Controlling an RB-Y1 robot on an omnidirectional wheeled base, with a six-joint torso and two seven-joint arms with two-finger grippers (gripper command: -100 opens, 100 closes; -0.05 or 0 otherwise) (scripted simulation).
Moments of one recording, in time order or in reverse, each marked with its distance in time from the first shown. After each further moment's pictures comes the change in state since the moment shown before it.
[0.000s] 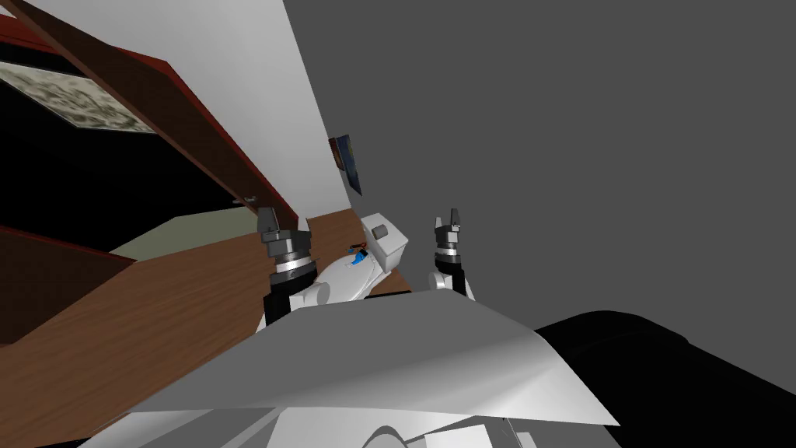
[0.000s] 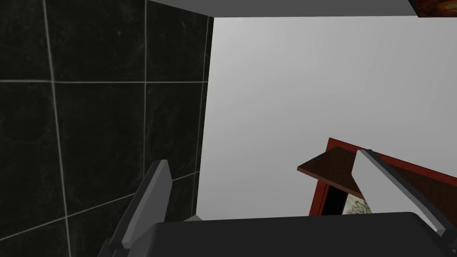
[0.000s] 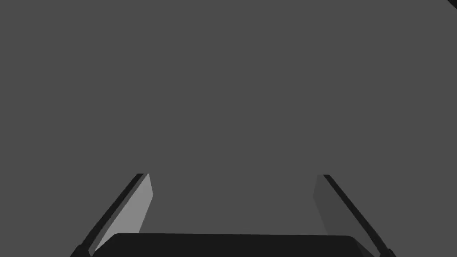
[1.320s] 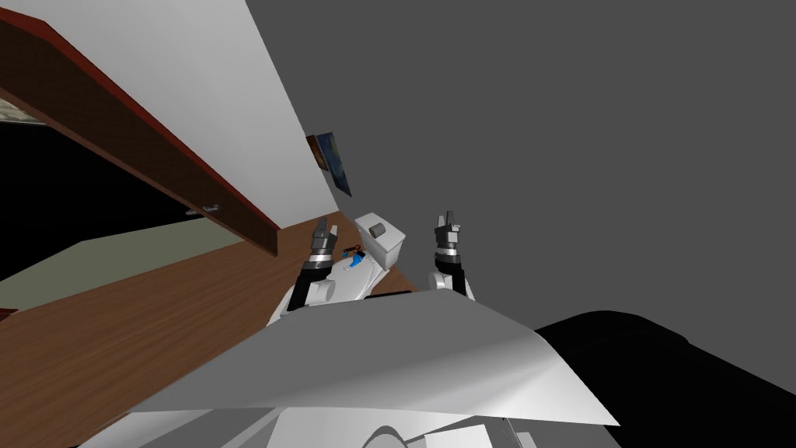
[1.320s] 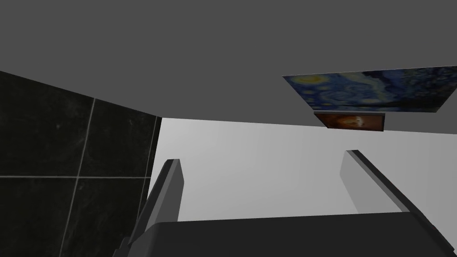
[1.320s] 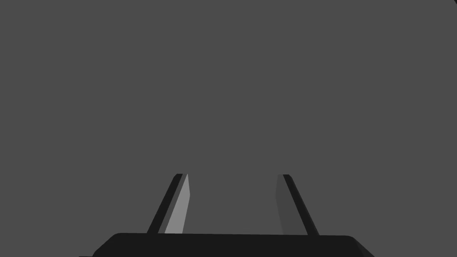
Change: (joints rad) left arm -0.130 0.221 -0.082 0.263 -0.007 0.085 0.054; right arm 0.000 0.000 0.000 0.000 0.000 0.000 0.000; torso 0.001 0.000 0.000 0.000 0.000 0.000
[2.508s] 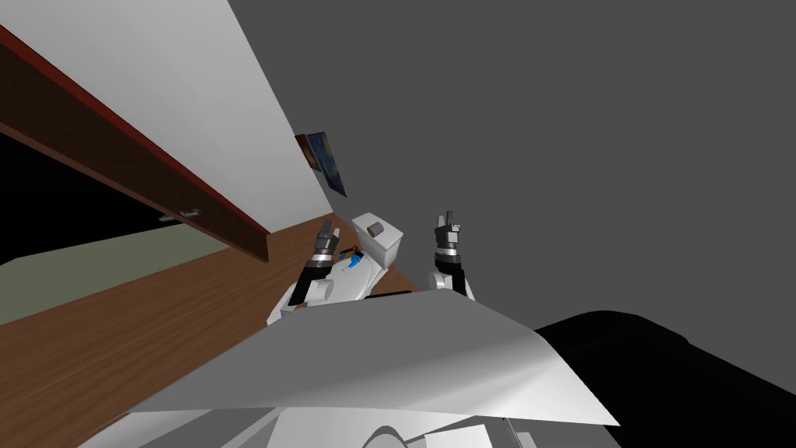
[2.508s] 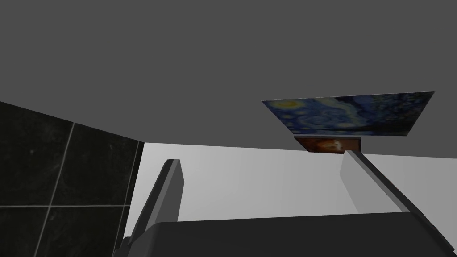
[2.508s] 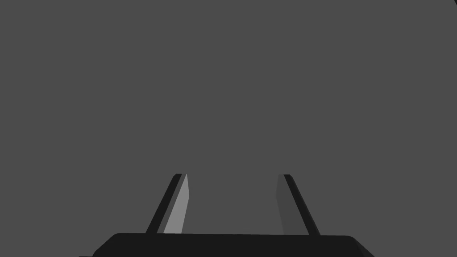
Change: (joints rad) left arm -0.043 0.074 -0.005 0.097 0.026 0.015 0.024; right arm 0.000 0.000 0.000 0.000 0.000 0.000 0.000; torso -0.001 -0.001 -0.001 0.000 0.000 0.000
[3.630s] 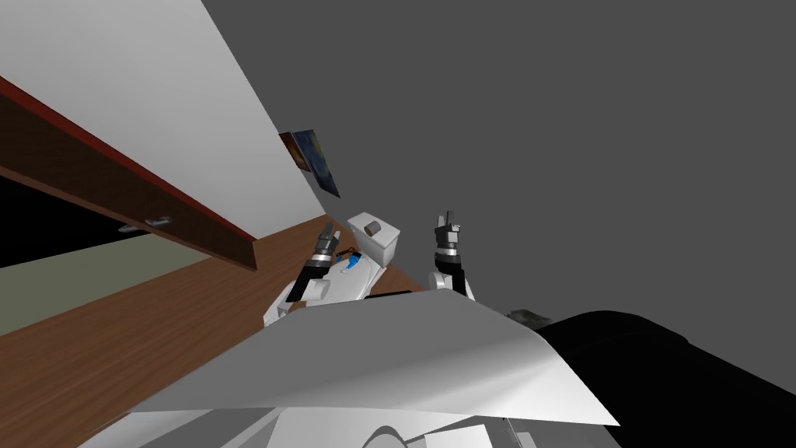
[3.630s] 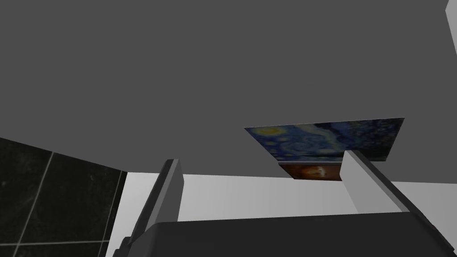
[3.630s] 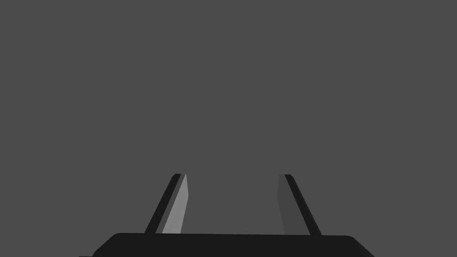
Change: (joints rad) left arm -0.035 0.087 -0.009 0.088 0.036 0.007 0.025; right arm 0.000 0.000 0.000 0.000 0.000 0.000 0.000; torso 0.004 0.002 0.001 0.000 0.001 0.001
